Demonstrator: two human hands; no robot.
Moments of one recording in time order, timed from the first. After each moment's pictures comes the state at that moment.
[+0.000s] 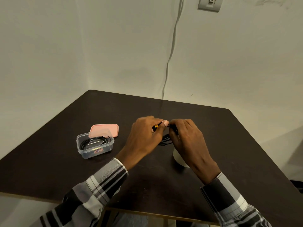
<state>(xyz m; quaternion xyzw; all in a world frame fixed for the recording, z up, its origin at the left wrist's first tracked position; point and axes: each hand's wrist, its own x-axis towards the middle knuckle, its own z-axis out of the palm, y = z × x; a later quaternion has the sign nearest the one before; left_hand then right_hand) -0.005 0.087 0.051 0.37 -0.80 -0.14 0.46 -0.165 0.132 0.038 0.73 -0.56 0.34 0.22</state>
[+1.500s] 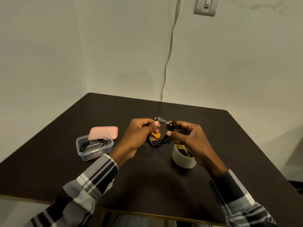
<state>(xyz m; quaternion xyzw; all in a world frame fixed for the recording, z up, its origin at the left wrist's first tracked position) 0.004 0.075 0.053 0.36 -0.59 -0.57 0.44 -0.178 0.134 0.058 0.55 -0.52 0.53 -0.38</state>
